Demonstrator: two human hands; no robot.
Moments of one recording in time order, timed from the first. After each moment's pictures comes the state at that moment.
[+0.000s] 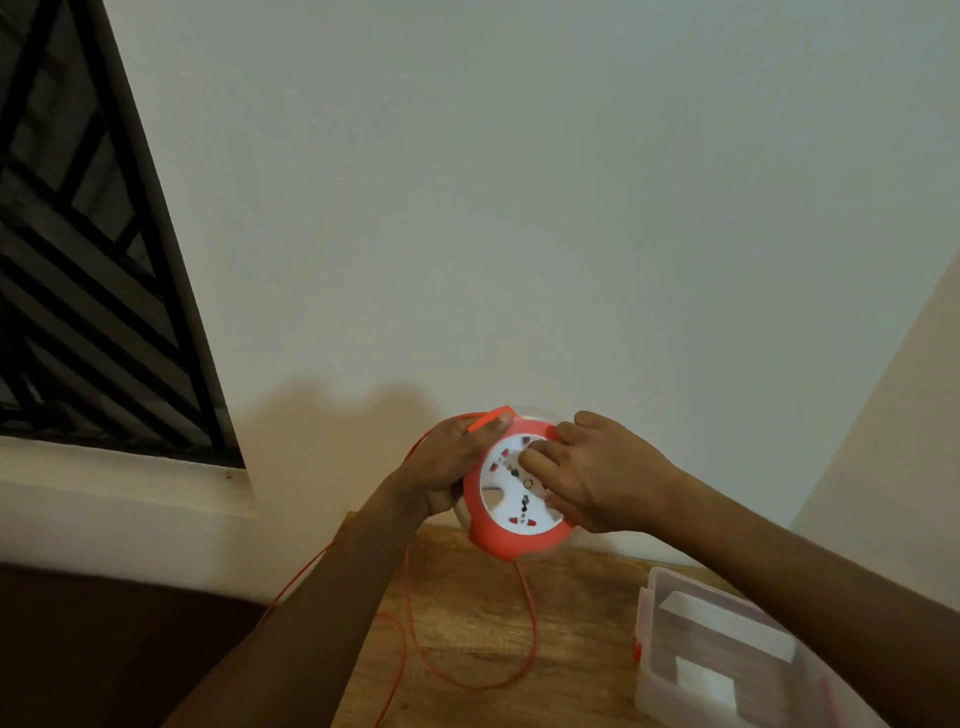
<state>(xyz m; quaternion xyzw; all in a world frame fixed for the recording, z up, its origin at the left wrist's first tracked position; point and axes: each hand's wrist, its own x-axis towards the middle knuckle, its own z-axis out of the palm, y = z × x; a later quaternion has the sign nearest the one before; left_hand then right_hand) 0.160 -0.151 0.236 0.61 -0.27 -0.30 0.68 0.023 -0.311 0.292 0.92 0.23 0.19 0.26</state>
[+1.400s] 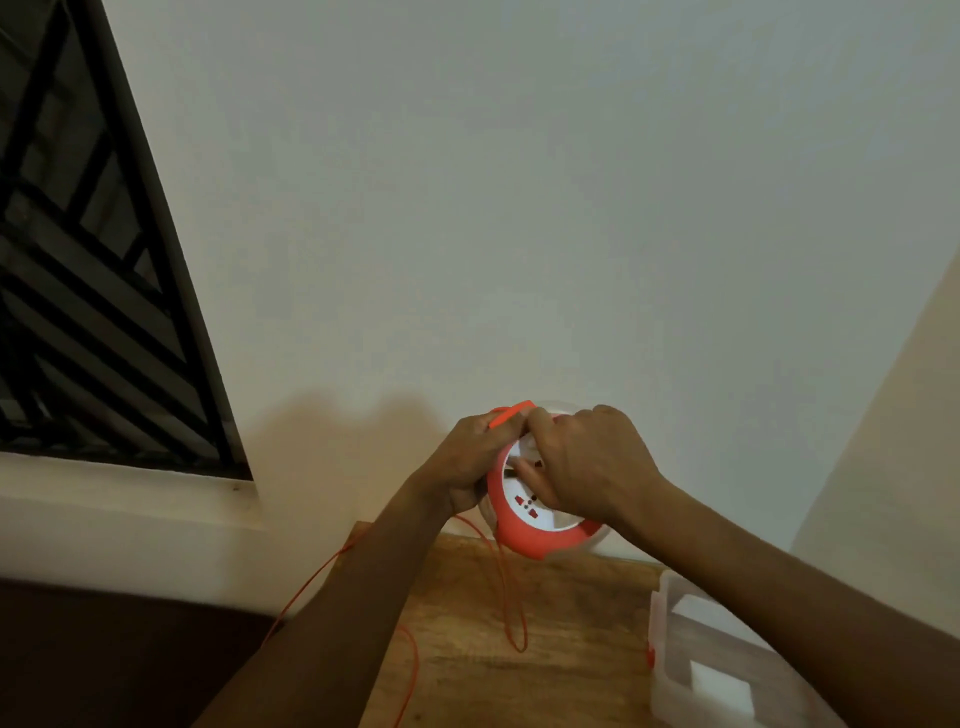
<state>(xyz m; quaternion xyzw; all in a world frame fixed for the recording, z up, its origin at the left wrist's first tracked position) 0.157 -0.165 0.246 0.62 -0.27 -0.29 0.68 0.041 -0.282 0.289 0.95 0.03 0.26 0.16</state>
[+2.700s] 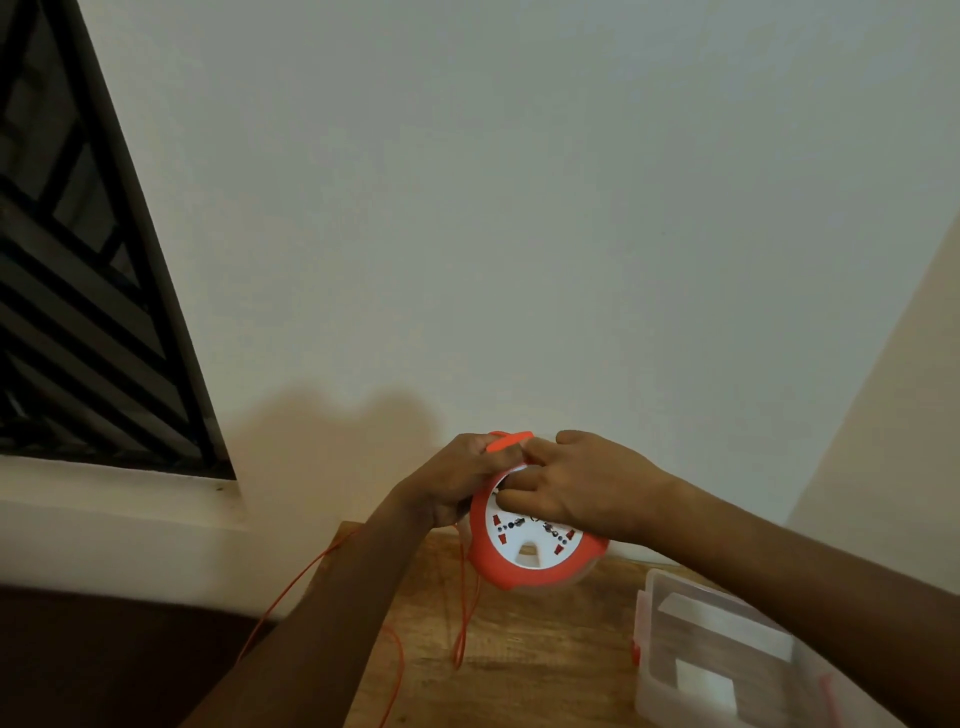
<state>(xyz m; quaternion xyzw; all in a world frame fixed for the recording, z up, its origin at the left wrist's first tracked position) 0.157 -0.164 0.236 0.65 -0.31 -0.35 0.60 0.023 -0.299 0.300 0.91 0.28 0.08 0.30</state>
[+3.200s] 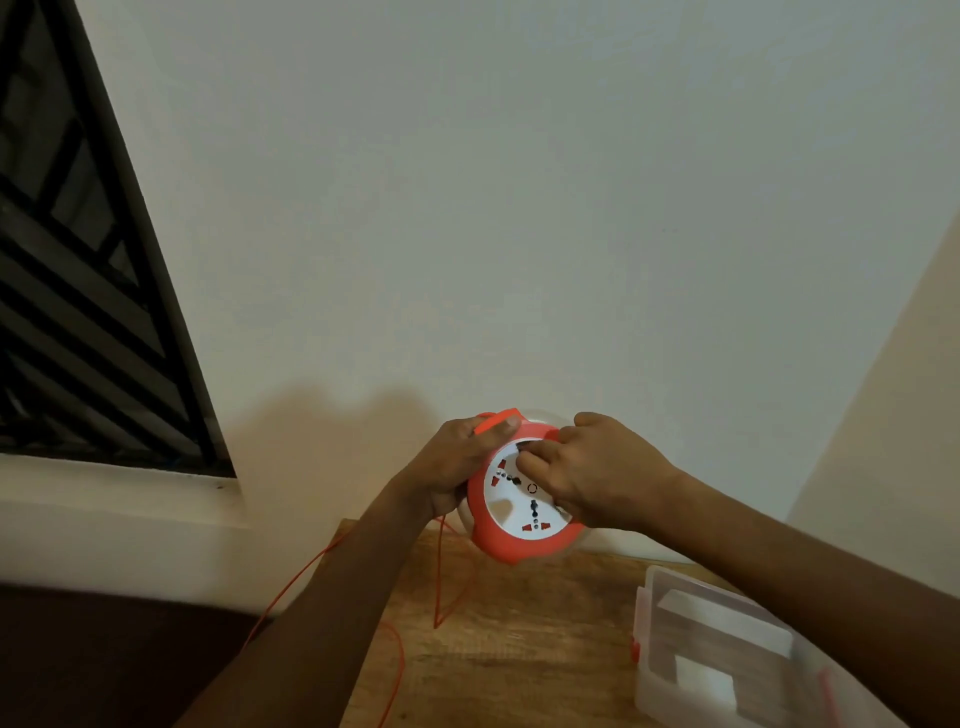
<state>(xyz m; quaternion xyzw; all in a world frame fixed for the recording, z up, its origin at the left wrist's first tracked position) 0.160 -0.162 0.240 0.64 -0.29 -0.30 0.64 0.025 -0.311 0.296 0.92 0.22 0.17 0.30</state>
